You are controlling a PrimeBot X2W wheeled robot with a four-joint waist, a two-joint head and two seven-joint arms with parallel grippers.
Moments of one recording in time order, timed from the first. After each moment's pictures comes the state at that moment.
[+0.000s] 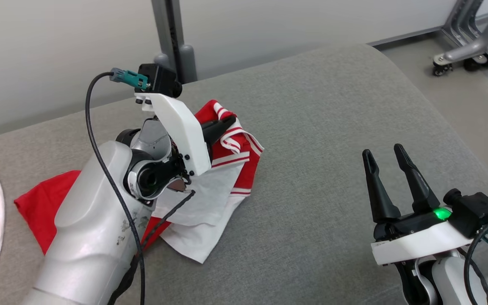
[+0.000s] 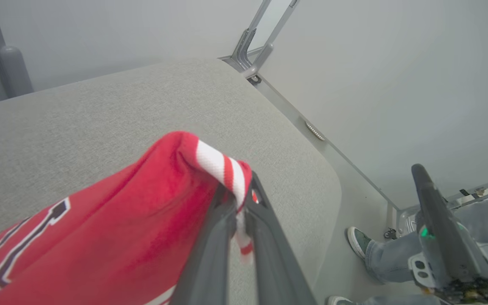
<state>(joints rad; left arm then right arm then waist) -0.73 0.10 -0.42 0.46 -0.92 -0.10 0.64 -0.20 -0.11 0.23 0.11 0.42 0.13 -0.26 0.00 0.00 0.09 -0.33</state>
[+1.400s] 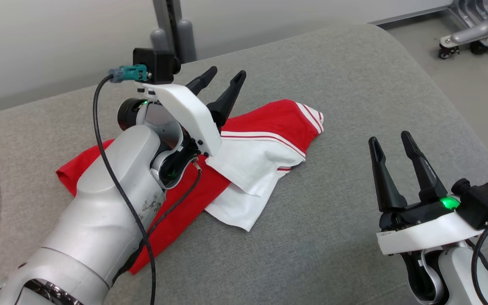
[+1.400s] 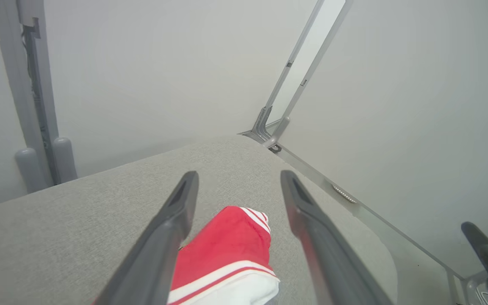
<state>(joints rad) -0.96 0.10 -0.80 0.79 -1.04 -0.13 0.02 -0.23 -0.12 0.22 0.10 0.42 0.13 -0.26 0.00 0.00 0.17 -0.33</state>
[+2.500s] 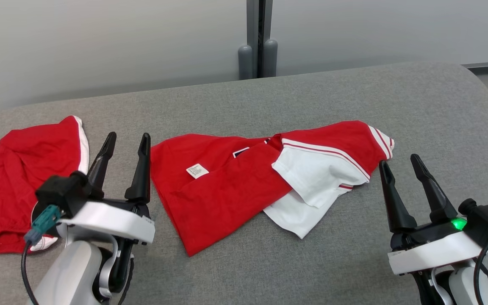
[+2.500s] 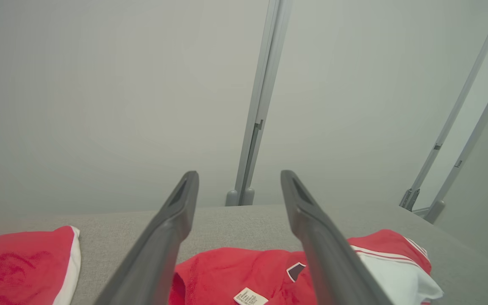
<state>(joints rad) -0.34 0.30 -0.42 0.22 -0.66 0.12 -0.26 -0.15 -0.16 0.20 0.10 0.41 0.13 -0.26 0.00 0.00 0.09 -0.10</state>
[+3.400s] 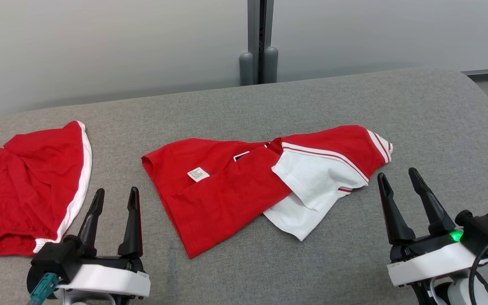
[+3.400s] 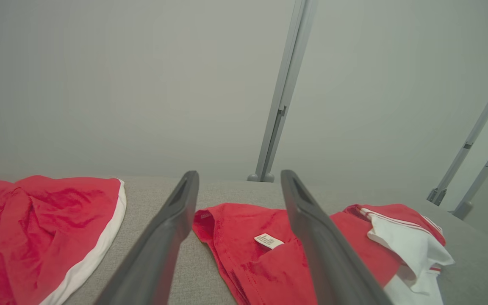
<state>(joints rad) -0.02 0.11 -0.12 0.10 -0.37 0.01 -0.26 -0.11 -0.16 0.20 0.11 0.41 0.13 -0.26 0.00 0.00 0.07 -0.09</state>
